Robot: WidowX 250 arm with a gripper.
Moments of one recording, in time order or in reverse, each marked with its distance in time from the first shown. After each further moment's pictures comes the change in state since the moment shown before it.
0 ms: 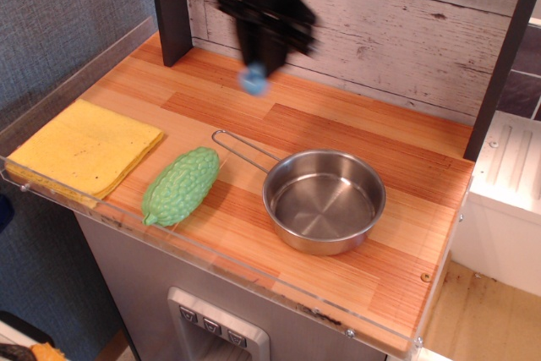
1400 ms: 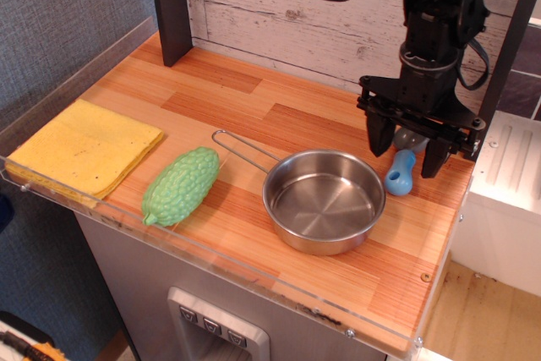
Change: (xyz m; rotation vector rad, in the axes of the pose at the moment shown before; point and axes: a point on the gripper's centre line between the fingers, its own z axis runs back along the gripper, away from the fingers) arm 0.035 -0.109 -0.057 -0.073 -0.021 0.064
